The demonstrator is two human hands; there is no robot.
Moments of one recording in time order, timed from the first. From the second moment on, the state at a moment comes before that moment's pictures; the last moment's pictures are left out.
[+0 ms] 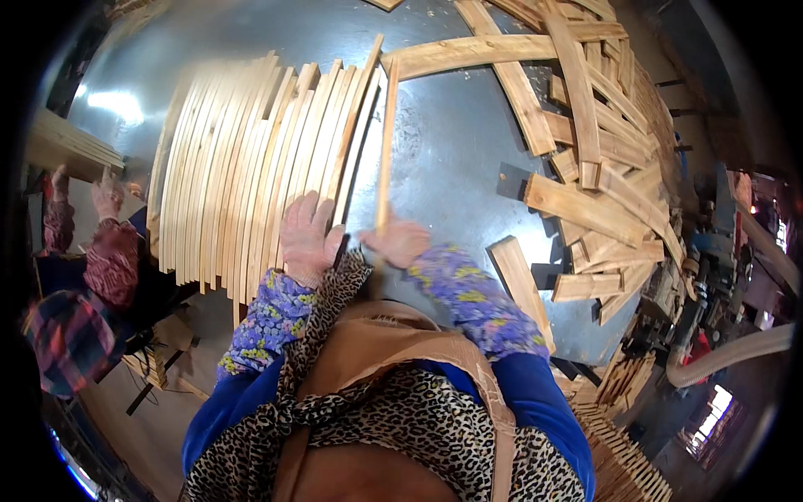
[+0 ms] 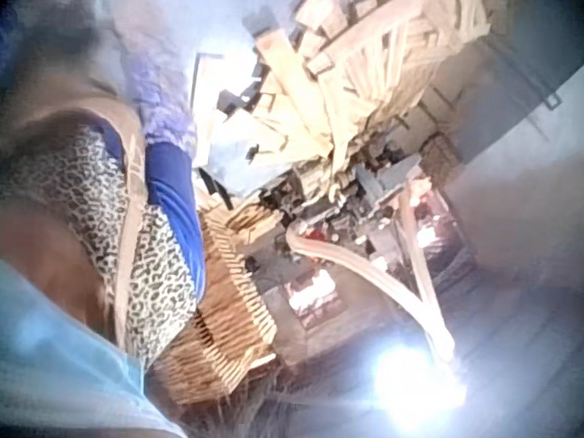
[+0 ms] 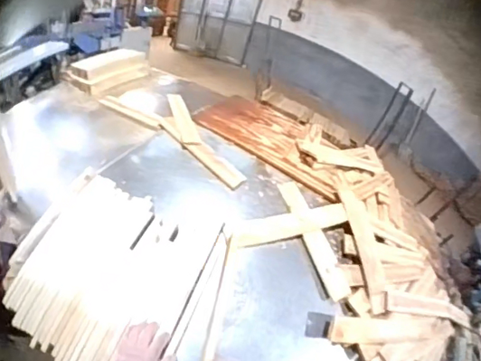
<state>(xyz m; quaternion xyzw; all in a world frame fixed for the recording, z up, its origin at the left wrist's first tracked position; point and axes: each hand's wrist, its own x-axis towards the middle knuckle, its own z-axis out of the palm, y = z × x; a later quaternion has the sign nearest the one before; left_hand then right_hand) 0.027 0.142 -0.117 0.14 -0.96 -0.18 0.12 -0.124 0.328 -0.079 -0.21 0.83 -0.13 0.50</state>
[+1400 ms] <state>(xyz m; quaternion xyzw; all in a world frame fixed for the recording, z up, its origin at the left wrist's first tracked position) -0.327 0.166 -0.099 0.06 -0.20 -0.93 -0.31 -0.137 0.337 -0.150 -0.34 0.82 -0.29 0.36</state>
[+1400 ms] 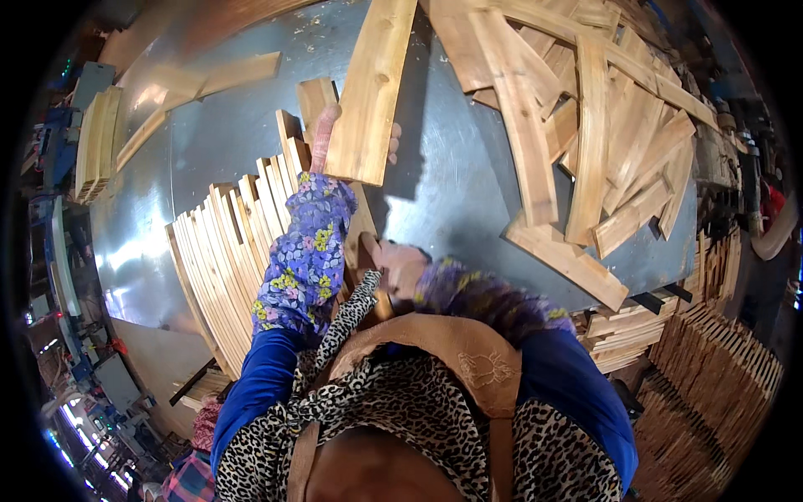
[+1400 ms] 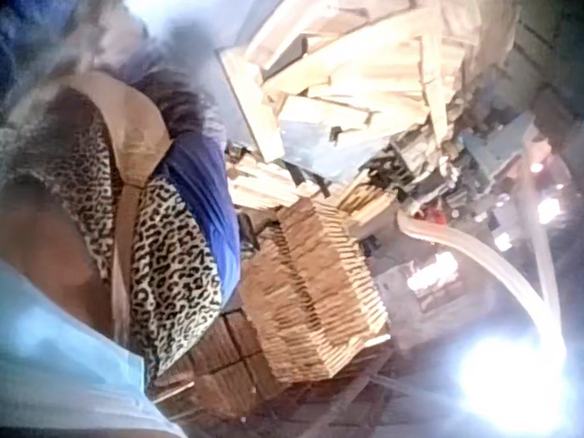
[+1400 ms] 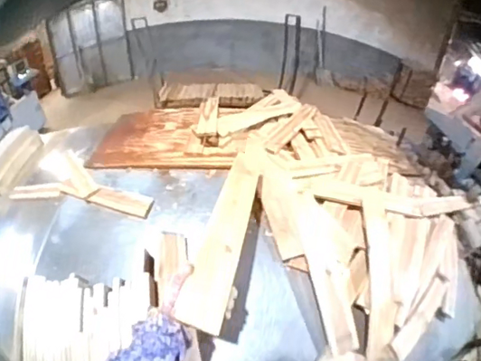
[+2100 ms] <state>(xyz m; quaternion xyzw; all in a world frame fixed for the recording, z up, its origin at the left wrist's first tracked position) -0.002 0.128 -0.009 0.18 -0.77 -0.61 -0.10 -0.138 0.245 -0.215 0.19 0.34 -0.83 0.39</state>
